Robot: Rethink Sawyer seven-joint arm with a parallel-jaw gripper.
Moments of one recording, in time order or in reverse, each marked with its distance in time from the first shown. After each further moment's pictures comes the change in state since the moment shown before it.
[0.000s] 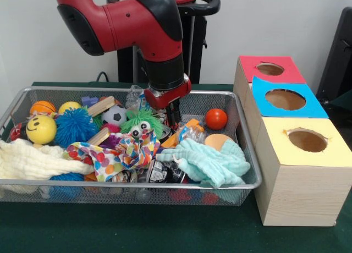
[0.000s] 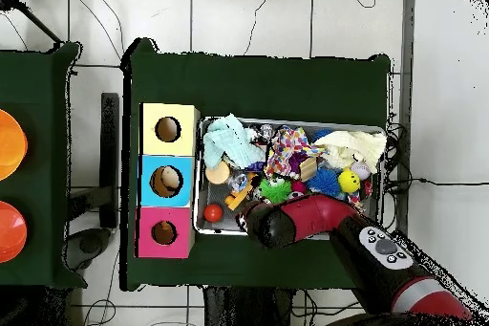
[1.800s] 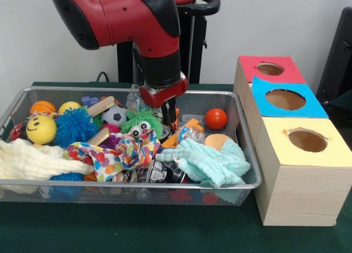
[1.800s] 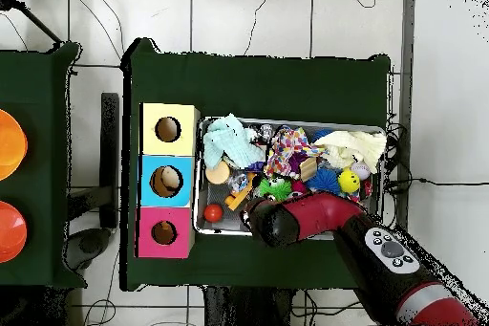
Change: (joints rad) arm -0.002 -0.048 0.000 0.002 0.002 0.001 0.000
